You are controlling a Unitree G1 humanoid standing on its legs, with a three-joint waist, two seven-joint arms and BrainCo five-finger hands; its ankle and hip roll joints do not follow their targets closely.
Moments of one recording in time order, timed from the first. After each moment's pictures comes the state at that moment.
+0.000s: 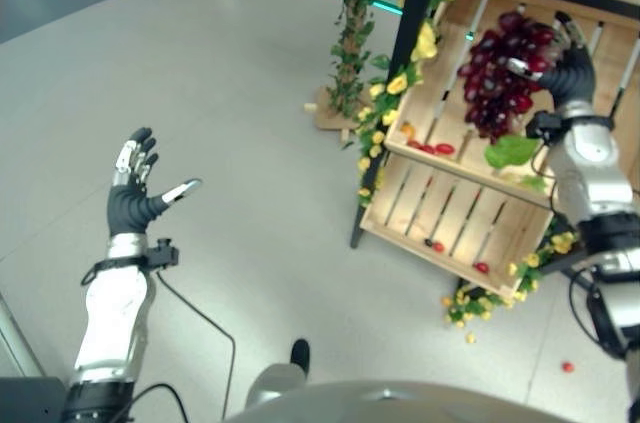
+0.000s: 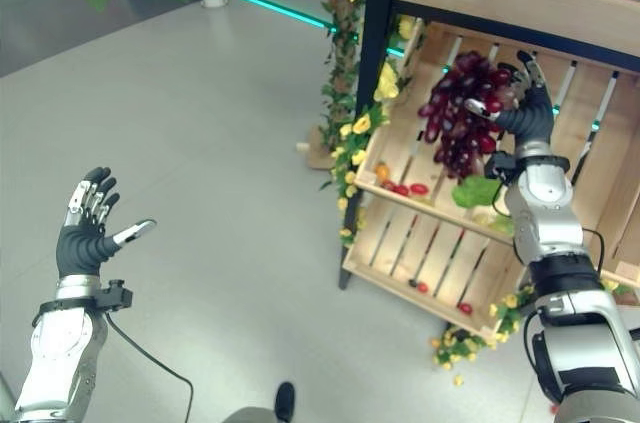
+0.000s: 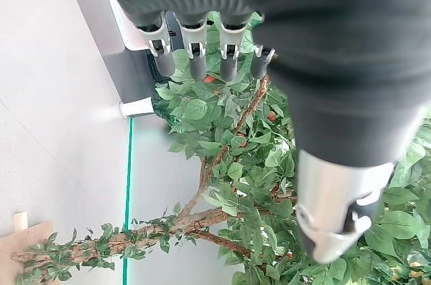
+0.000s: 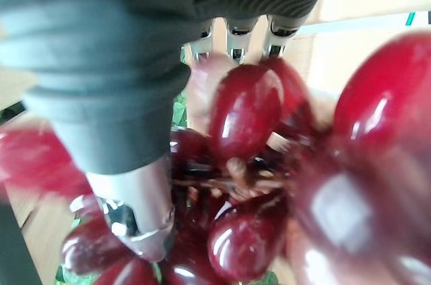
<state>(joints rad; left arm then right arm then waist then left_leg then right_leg) 0.15 0.49 0.17 -0.06 -0.29 -0.33 0.12 -0.63 -0.74 0.09 0.51 0.58 -0.22 -0.12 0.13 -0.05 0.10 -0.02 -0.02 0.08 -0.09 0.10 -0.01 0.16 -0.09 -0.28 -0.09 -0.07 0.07</state>
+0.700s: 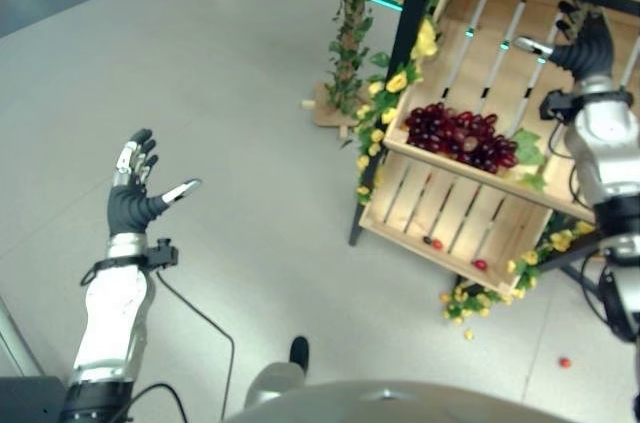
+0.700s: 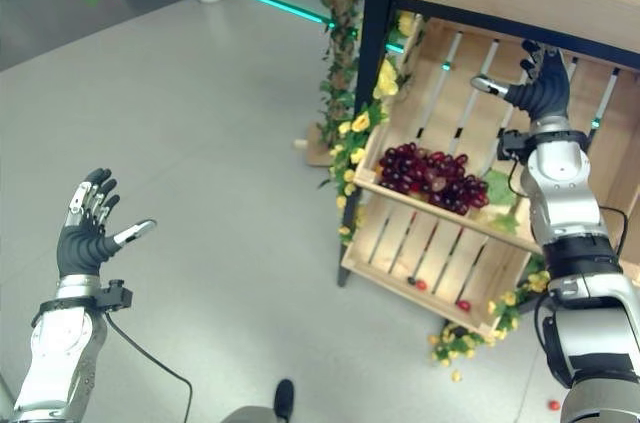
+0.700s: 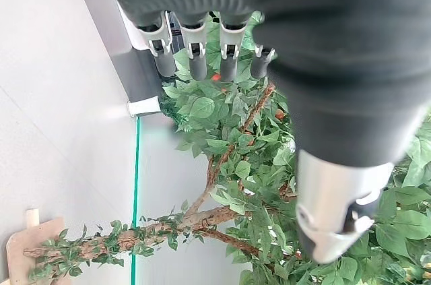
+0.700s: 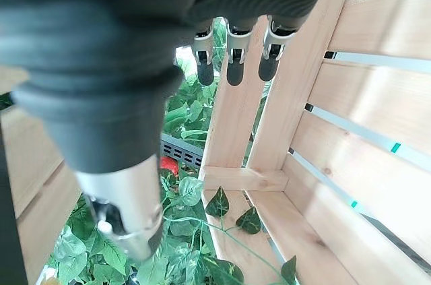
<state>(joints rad) 0.15 0.49 0.17 -0.06 -0.29 -0.31 0.12 -0.71 -0.80 0.10 0.53 0.42 -0.19 -0.15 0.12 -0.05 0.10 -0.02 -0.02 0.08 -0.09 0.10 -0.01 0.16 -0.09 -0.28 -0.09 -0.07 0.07</state>
